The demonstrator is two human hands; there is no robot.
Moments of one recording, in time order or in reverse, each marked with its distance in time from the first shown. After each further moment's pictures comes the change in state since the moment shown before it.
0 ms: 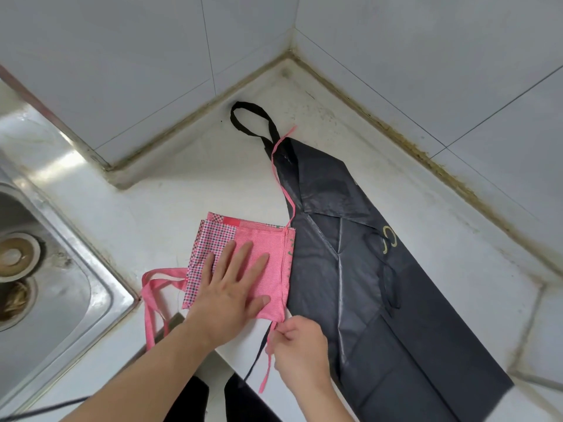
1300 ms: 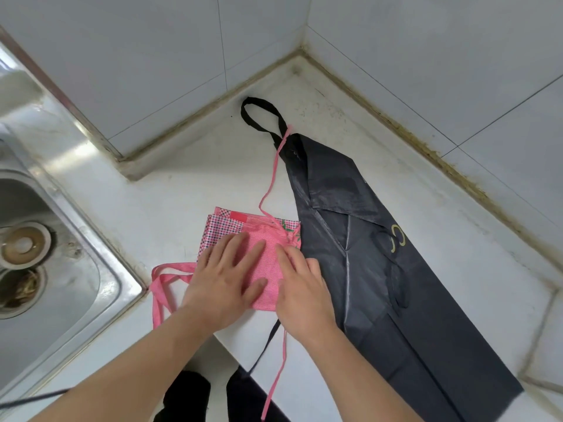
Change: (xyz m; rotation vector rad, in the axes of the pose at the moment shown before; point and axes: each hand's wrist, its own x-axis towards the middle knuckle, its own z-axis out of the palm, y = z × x) left_hand -0.001 -0.010 -0.024 -0.014 -0.011 -0.094; right_hand 0.051 -0.039 -0.010 -0.678 0.079 -0.708
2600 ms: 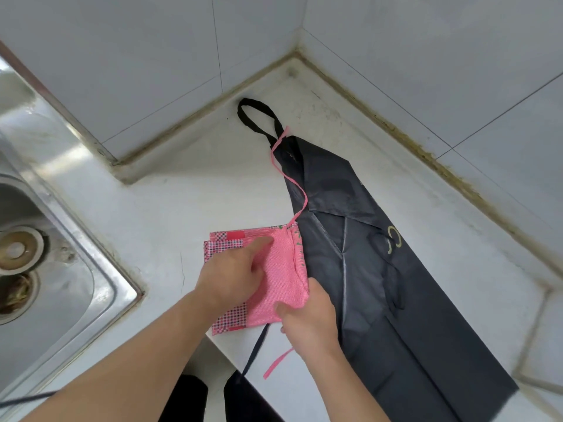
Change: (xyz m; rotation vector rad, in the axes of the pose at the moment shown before) left_hand 0.034 0.021 -0.033 -0.294 -0.068 -0.099; right_hand -0.026 -0.005 -0.003 0.787 0.075 0.605
